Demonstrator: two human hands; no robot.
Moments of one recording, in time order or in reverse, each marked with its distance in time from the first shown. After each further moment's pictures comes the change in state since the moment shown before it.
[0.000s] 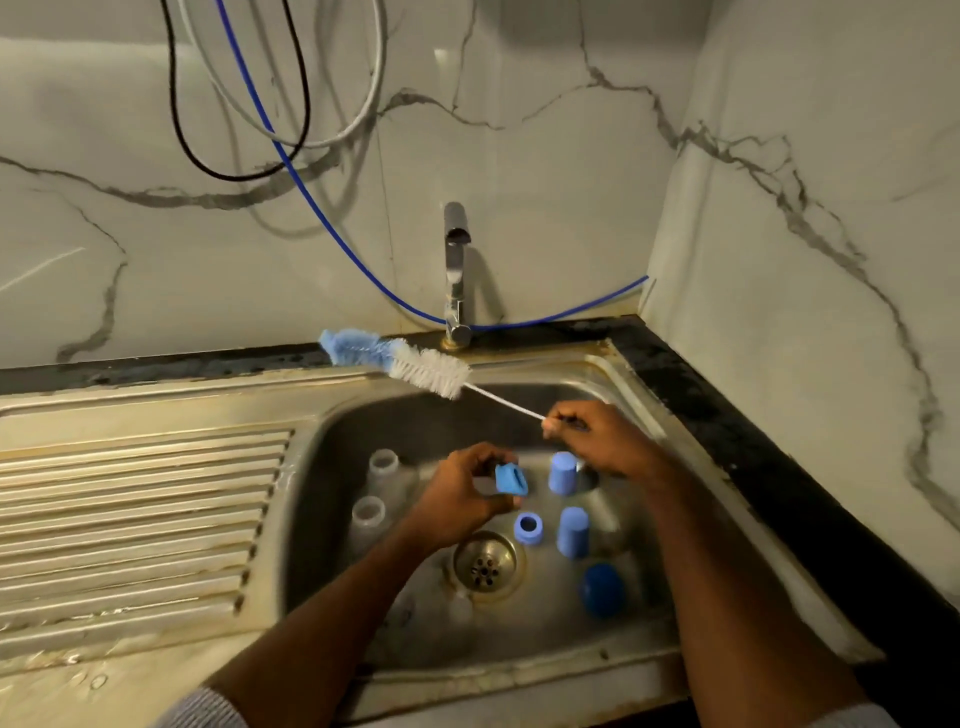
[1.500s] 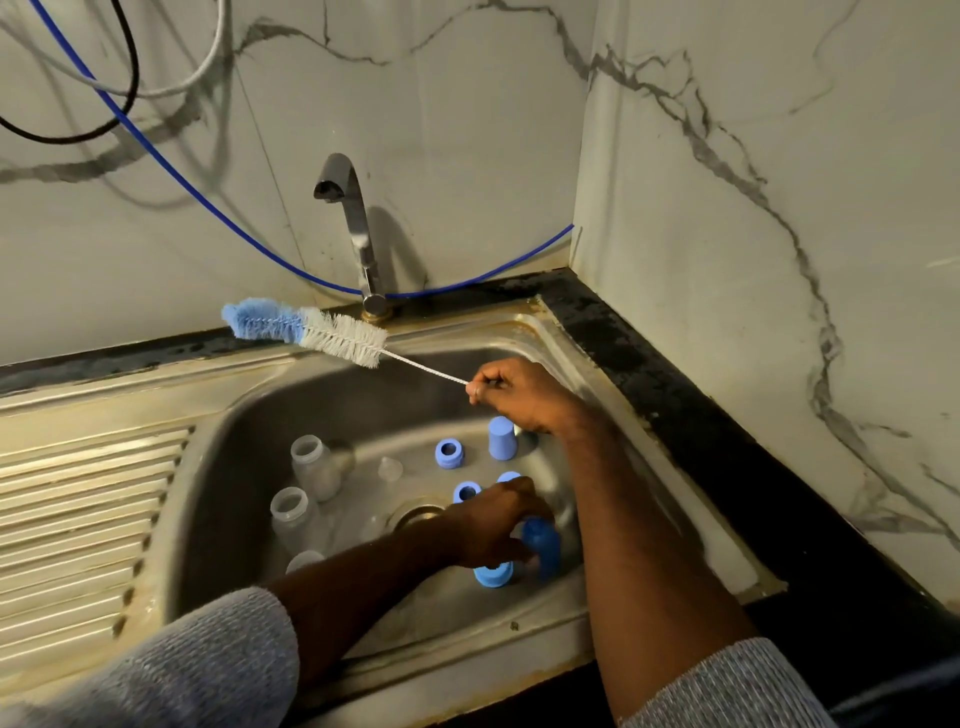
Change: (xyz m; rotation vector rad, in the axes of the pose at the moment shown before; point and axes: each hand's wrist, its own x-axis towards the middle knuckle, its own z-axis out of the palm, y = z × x) left_hand 0.021 -0.024 0.110 0.513 -0.706 0.235; right_hand 0.004 0.004 -0.008 0.074 -0.018 0.084
